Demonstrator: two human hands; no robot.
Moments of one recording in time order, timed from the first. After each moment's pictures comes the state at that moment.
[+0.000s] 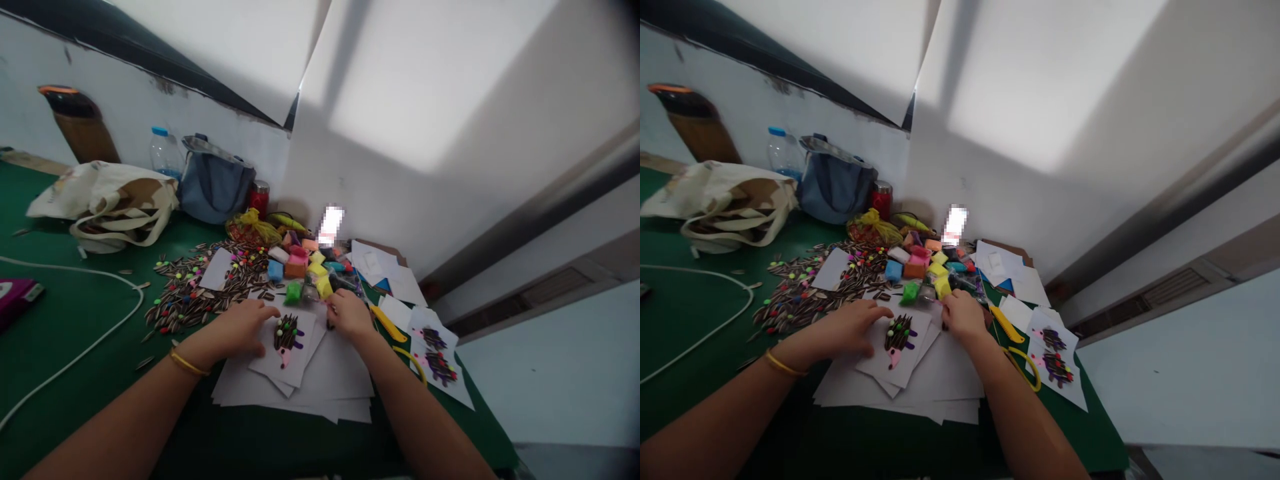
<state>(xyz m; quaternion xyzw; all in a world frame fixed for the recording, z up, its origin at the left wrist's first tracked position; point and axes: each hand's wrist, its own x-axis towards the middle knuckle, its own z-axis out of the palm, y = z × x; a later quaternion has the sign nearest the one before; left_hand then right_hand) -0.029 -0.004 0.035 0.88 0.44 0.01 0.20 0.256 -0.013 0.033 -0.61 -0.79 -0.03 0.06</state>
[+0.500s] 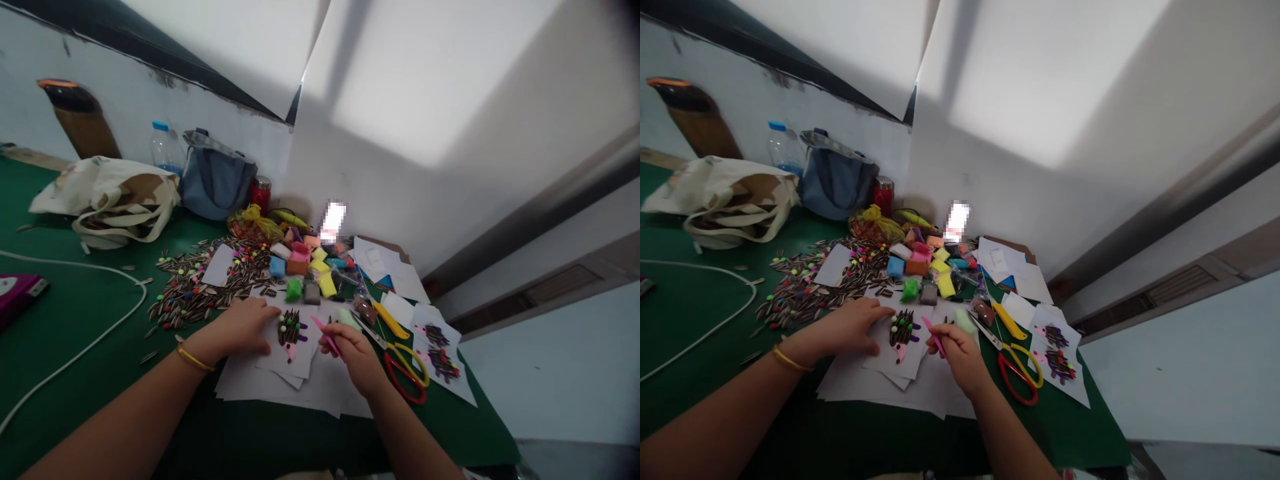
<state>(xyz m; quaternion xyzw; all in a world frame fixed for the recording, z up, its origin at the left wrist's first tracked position) -0.027 -0.007 0.032 0.88 0.44 -0.01 0.18 0.230 -0.103 0.027 -0.54 -0.55 0.47 0.43</state>
